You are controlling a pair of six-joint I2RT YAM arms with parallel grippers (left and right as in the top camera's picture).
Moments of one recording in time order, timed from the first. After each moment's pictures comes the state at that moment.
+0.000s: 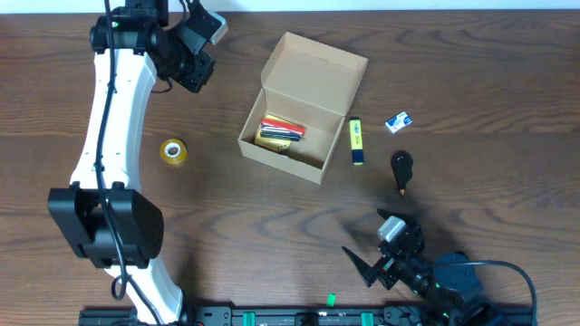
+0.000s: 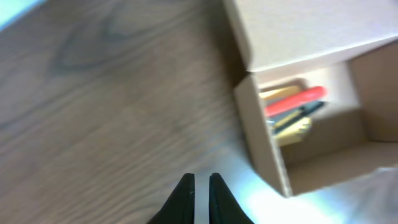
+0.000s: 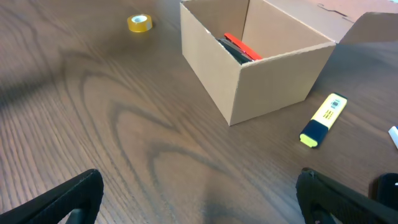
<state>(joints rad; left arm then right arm) -0.04 1.94 1.95 -1.17 0.35 0.54 0.60 0.01 0.15 -0.51 -0.19 -0.06</state>
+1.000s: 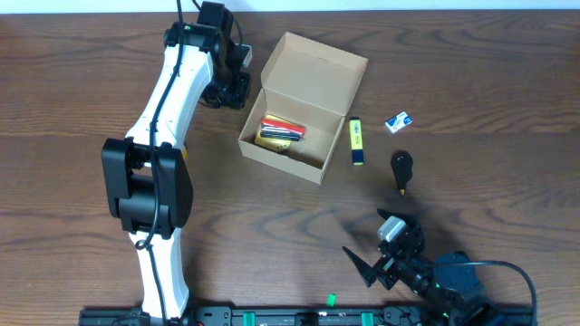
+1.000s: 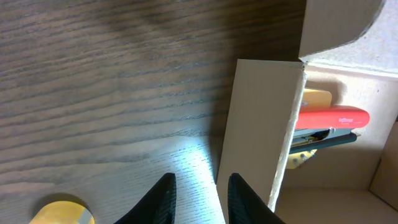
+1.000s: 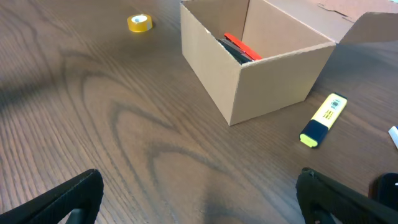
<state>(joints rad) -0.19 2.17 1.95 -1.19 0.15 0.06 0.60 0.01 0.15 -0.51 -0.19 -0.06</state>
